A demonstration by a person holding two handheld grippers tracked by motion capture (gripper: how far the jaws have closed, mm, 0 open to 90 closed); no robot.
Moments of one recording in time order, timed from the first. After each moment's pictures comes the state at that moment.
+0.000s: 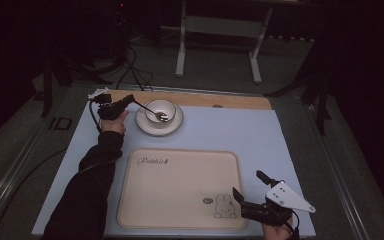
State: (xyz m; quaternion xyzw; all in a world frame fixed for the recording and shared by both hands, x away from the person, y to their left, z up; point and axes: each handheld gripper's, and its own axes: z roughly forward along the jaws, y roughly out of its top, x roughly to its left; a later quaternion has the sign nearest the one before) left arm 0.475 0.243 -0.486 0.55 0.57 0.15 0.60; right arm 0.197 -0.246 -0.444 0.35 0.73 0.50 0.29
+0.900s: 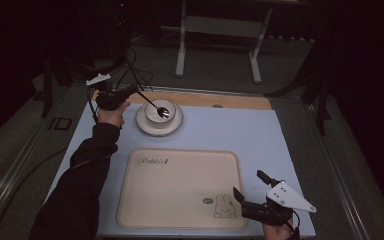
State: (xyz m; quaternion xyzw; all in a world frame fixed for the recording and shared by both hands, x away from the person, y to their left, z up) left arm 0.460 0.230 -0.418 0.60 0.50 0.15 0.60; right arm 0.197 -0.247 -0.444 0.35 0.73 0.50 0.29
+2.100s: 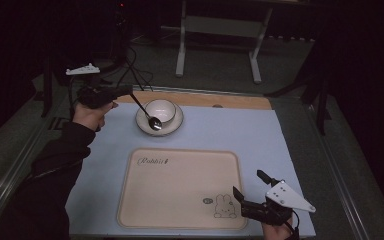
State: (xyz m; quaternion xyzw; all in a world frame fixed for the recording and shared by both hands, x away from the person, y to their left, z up) left arm 0.409 0.245 -0.350 0.71 0.40 0.11 0.57; right arm 0.198 -0.246 -0.443 0.36 0.73 0.50 0.29
